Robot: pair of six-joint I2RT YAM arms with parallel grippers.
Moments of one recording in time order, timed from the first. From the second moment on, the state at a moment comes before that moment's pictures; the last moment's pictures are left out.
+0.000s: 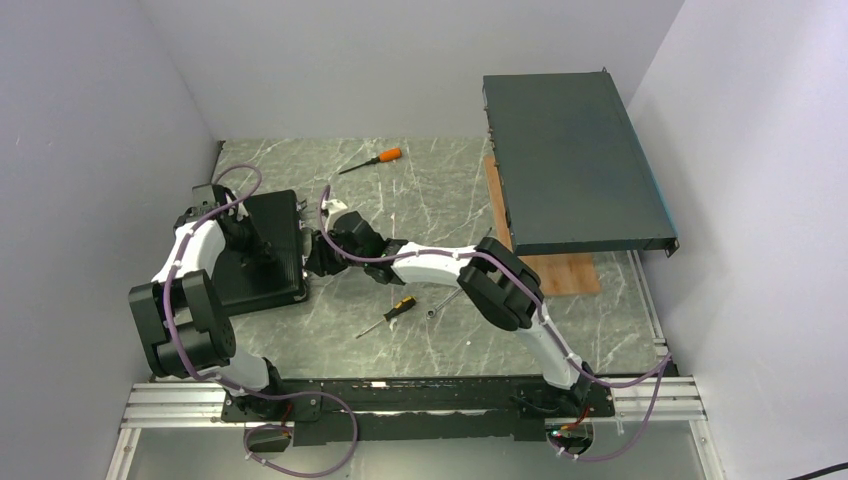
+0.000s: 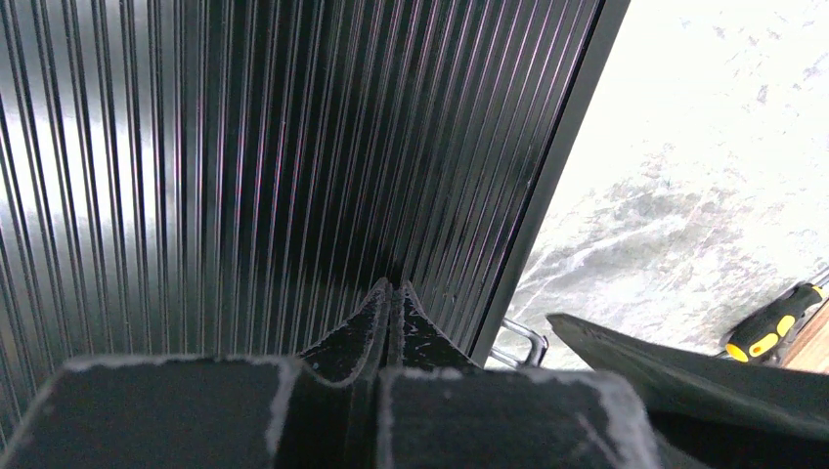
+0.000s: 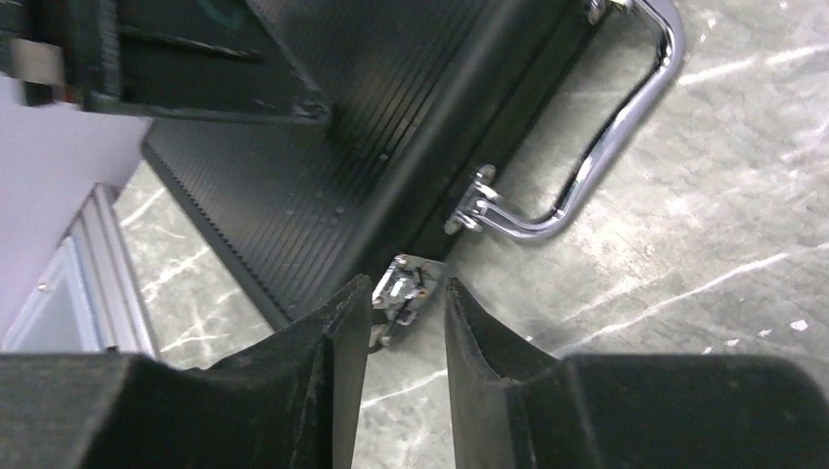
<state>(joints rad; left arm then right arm) 0.29 1.51 1.02 -0.65 0.27 -0.29 1.01 2.24 1.60 0.23 -0.15 0.54</state>
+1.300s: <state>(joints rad) 0.28 1.49 1.01 -0.64 0.29 -0.28 1.05 2.21 1.33 0.44 -0.01 0.58</state>
